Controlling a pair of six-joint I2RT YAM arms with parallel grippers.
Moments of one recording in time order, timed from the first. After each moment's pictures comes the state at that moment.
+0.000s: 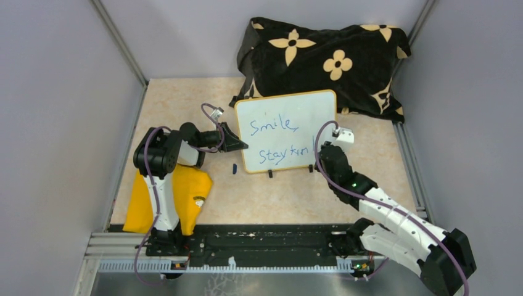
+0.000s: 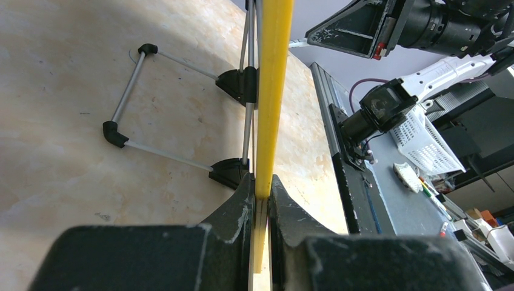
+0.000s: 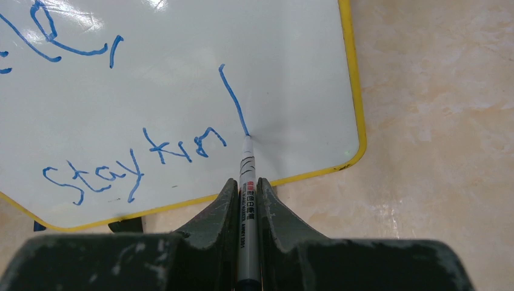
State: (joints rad) left arm -0.19 2.11 0.80 1.55 1.30 -0.89; right arm 0.64 0.87 0.54 -0.19 0.55 0.57
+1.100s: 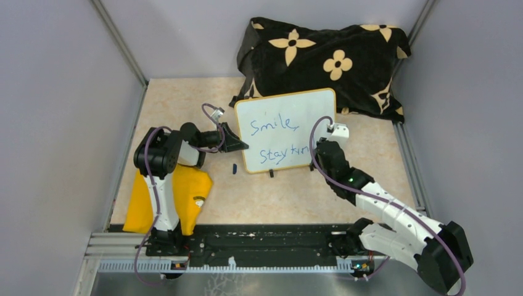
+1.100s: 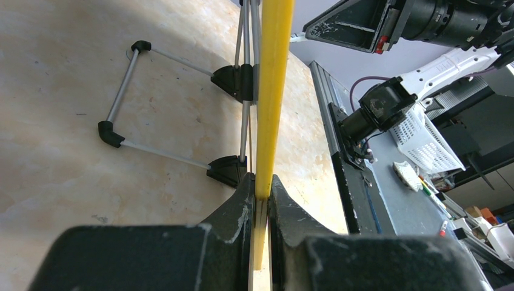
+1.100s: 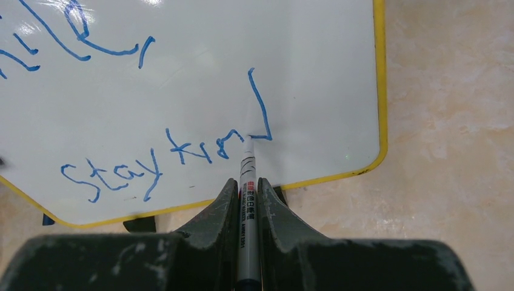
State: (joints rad) left arm -0.20 2.11 0.80 1.55 1.30 -0.89; right arm 0.64 0.94 0.59 -0.17 0.51 0.53
